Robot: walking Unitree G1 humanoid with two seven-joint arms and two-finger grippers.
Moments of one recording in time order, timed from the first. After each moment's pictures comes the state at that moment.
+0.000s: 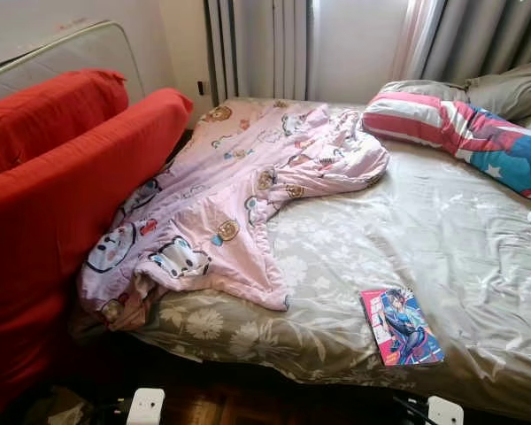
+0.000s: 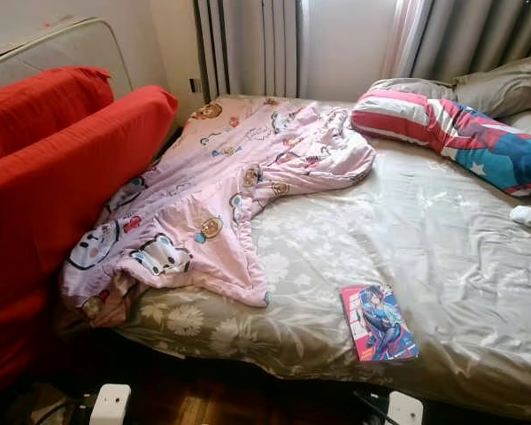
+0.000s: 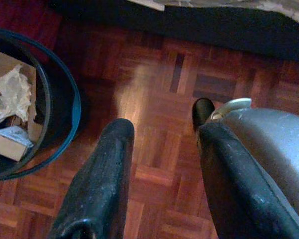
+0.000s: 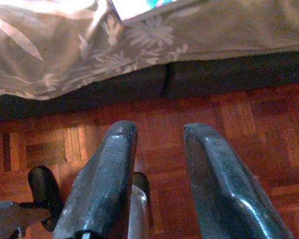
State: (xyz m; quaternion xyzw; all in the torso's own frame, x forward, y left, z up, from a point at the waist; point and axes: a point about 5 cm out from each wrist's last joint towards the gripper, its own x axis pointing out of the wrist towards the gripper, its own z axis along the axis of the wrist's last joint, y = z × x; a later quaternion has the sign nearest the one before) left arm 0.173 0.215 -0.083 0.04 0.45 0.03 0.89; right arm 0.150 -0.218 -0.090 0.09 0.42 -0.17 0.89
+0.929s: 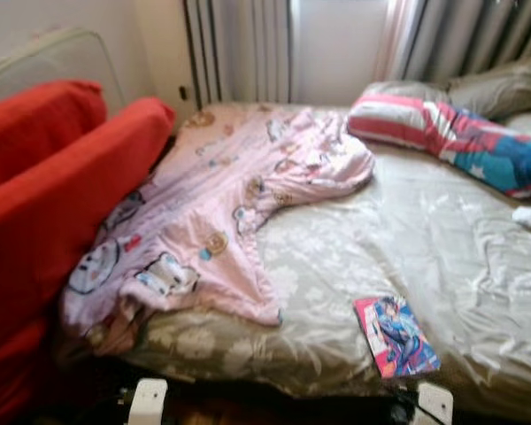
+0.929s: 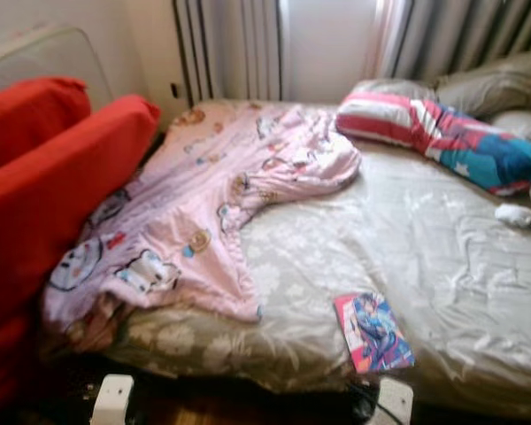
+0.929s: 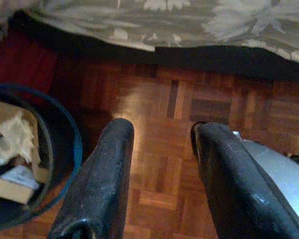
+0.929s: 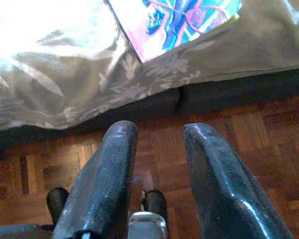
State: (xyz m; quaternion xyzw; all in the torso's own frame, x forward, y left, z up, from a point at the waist) left arm 0.182 0.215 -0.079 0.04 0.44 0.02 0.90; right arm 0.167 -0.207 -0.085 0.10 0.40 -0.15 0.90
